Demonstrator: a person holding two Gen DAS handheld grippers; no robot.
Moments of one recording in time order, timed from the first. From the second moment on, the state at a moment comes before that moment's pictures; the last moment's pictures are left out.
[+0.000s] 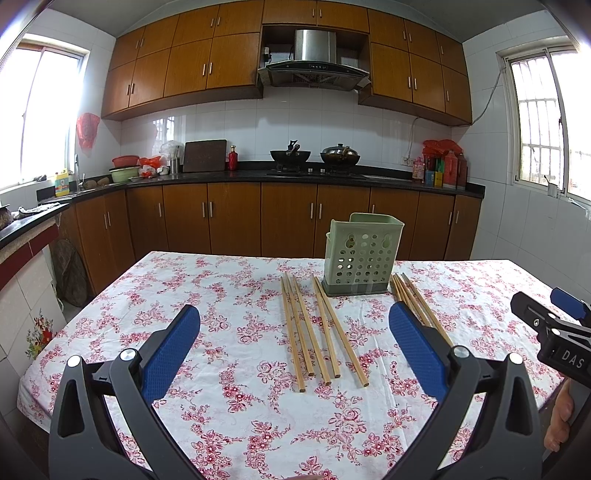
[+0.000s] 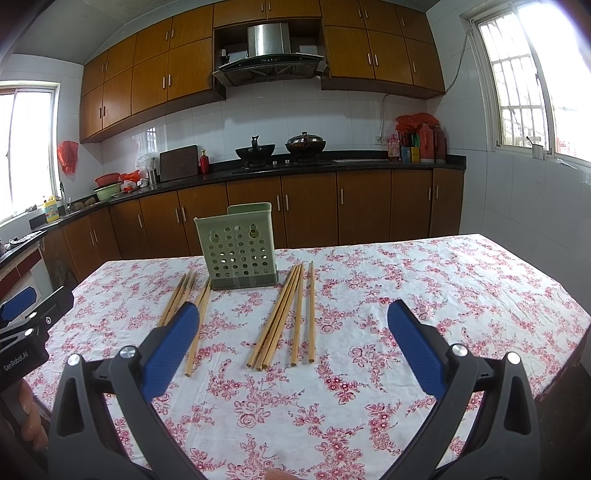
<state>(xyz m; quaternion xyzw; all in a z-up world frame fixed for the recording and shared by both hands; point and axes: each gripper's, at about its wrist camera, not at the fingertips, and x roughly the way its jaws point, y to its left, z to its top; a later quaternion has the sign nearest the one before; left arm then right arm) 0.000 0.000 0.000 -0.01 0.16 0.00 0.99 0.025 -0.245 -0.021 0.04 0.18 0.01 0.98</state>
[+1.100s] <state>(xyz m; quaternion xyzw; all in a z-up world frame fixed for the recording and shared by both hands) 0.000 -0.002 0.000 -0.01 0.16 0.00 0.99 0.027 -0.244 -0.023 0.04 0.18 0.01 0.98</state>
